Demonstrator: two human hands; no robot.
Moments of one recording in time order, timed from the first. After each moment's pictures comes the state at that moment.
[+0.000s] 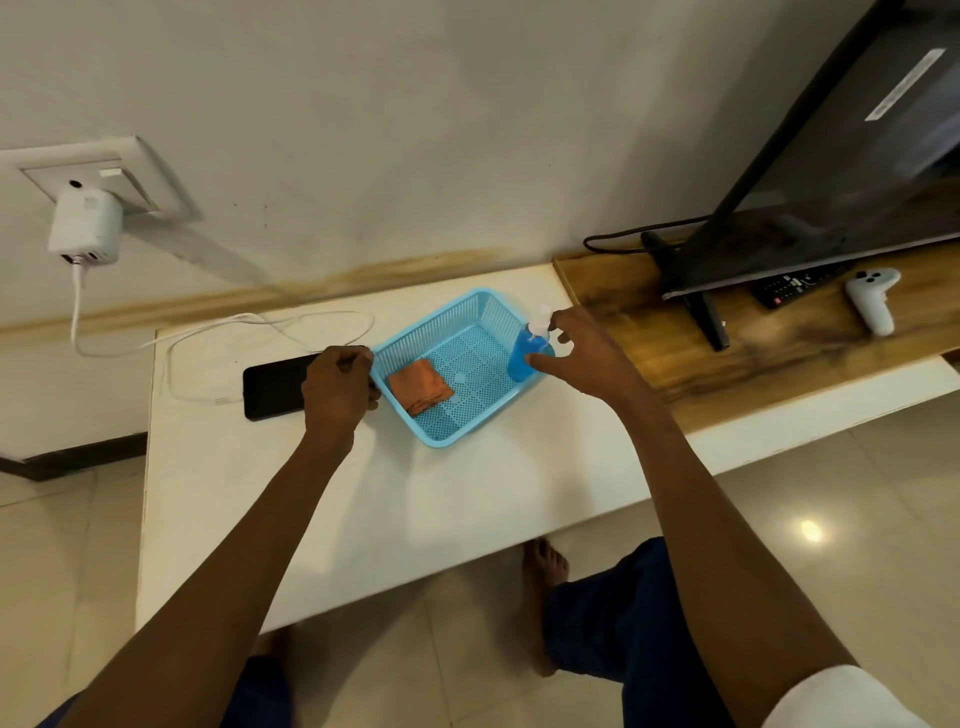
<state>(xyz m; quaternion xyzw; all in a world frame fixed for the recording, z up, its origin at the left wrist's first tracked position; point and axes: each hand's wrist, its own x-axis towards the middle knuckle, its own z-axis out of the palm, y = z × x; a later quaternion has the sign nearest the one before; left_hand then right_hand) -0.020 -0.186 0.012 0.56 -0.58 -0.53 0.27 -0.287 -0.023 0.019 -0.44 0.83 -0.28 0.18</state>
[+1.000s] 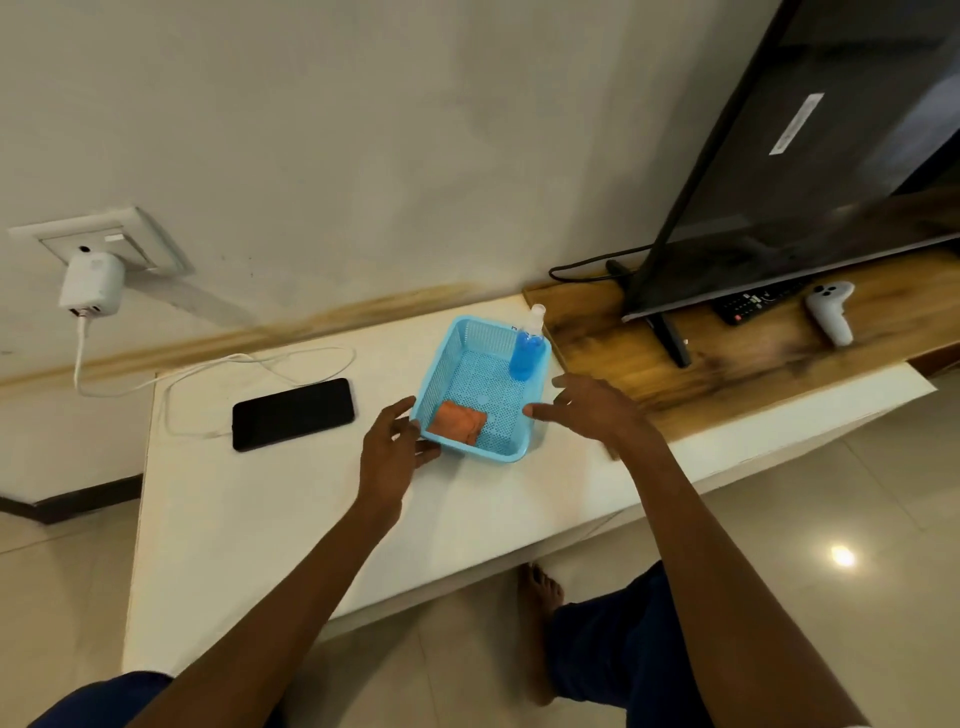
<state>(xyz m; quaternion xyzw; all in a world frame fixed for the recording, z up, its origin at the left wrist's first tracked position) -0.049 -0.090 0.007 0.44 -0.49 -0.69 0.28 -0.289 0.033 0.042 -0.34 0.89 -0.13 0.29</state>
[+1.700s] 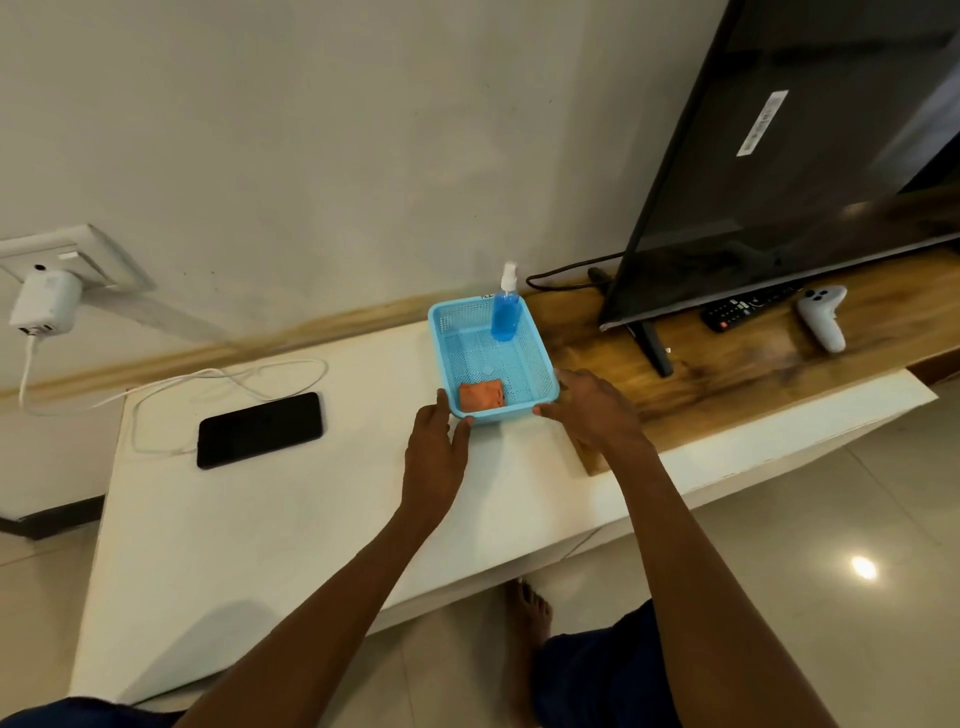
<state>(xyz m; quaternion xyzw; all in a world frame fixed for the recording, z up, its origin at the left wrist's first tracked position) -0.134 -0.046 0.000 0.43 -0.79 -0.37 0.22 -0.332 0.050 0.023 -0.38 0.89 -0.19 0.18</state>
